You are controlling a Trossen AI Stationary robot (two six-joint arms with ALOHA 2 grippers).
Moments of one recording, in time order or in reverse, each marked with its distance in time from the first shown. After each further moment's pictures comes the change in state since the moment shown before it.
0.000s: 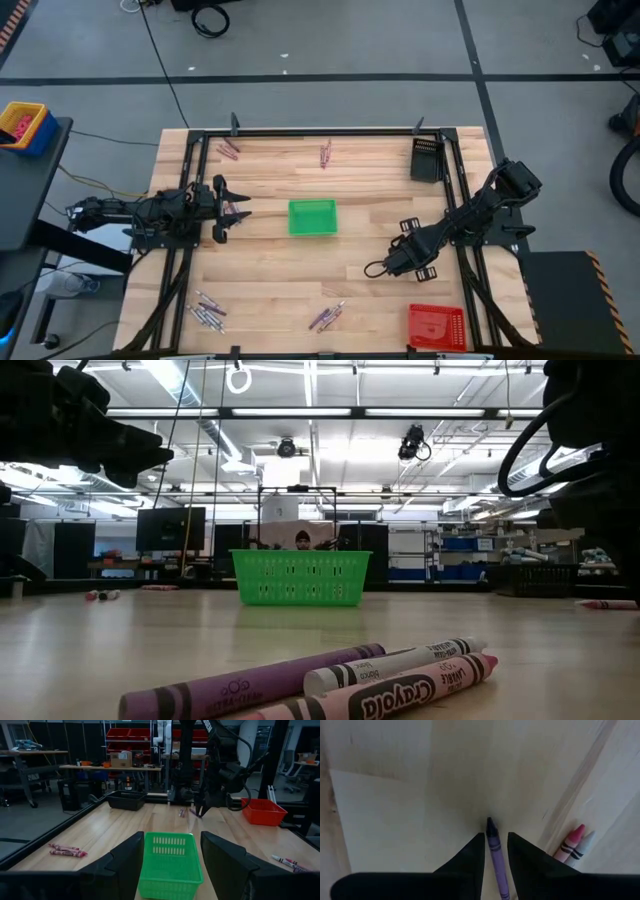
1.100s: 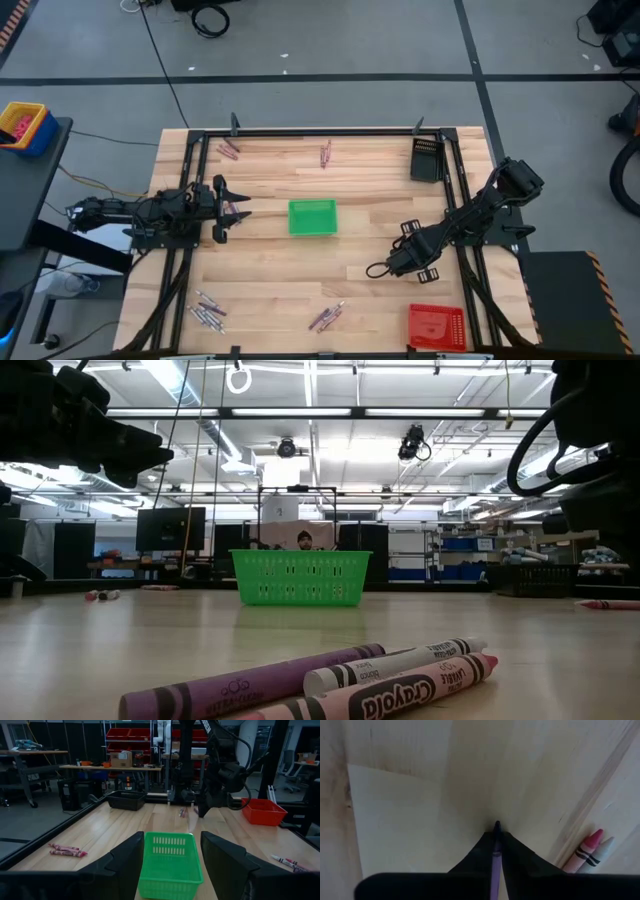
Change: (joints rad) left arm 0.000 0.000 0.000 0.000 0.000 0.000; right arm 0.000 -0.010 -0.045 0.063 -0.020 -0.018
